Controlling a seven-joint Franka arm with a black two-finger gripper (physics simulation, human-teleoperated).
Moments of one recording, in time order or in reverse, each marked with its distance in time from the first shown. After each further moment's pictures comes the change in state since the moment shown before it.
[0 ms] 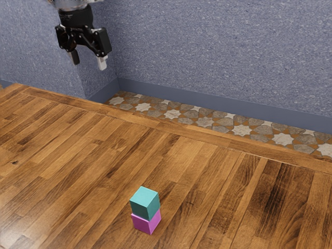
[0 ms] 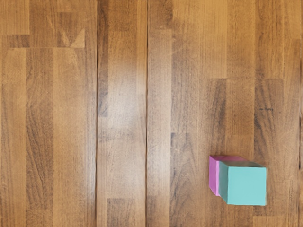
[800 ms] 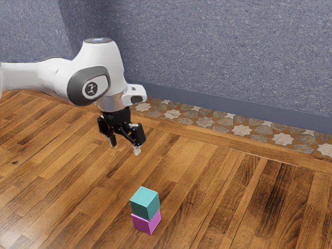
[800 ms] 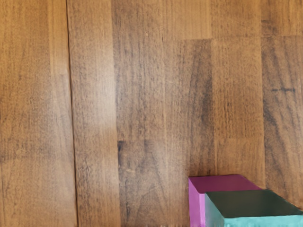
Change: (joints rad) arm -0.103 -0.055 -0.002 -0.724 -0.022 0.654 -0.051
